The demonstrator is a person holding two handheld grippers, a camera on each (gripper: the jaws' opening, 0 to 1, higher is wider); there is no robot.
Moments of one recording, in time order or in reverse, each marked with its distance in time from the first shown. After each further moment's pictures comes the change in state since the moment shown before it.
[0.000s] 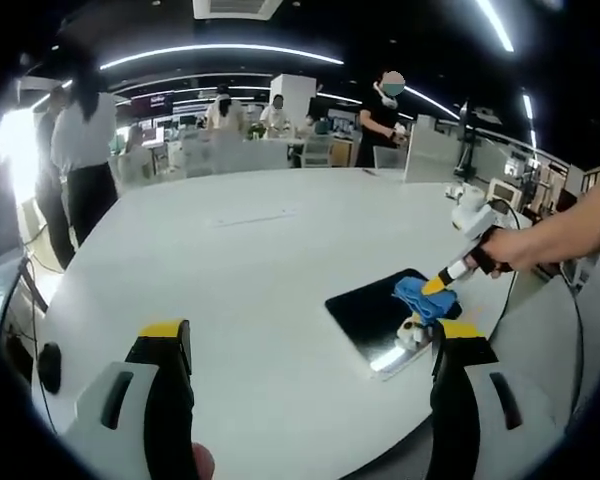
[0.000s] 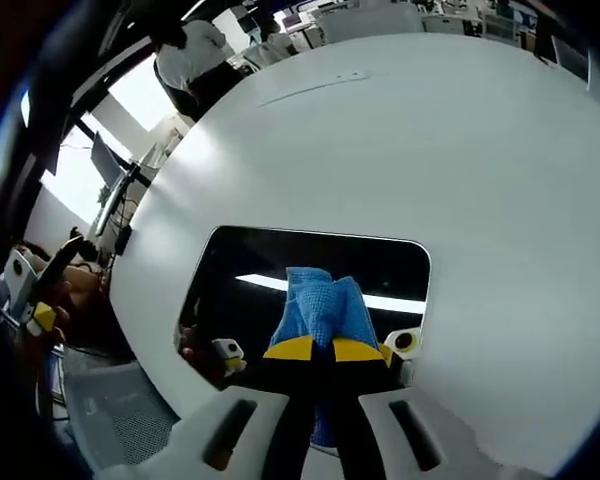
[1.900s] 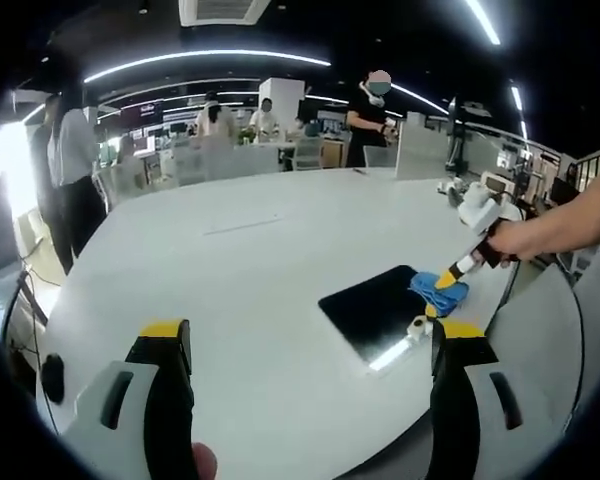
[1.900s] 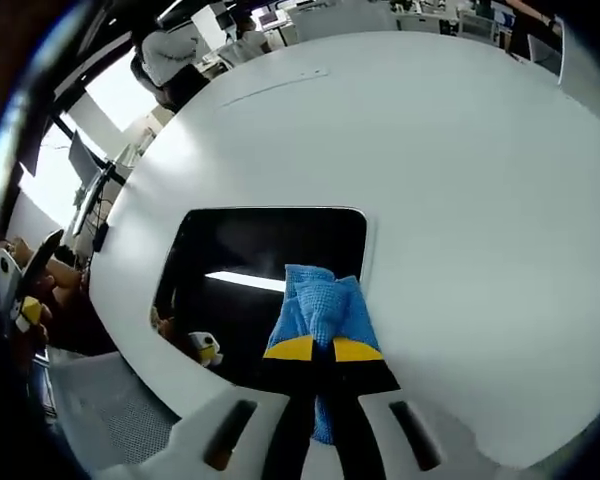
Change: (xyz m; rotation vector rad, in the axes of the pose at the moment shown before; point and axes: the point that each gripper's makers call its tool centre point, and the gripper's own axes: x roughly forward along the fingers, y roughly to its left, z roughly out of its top) left arm -0.006 -0.008 -0.002 0.043 -0.010 -0.020; right arm -0.025 -0.024 -0.030 0.035 0.015 -0.120
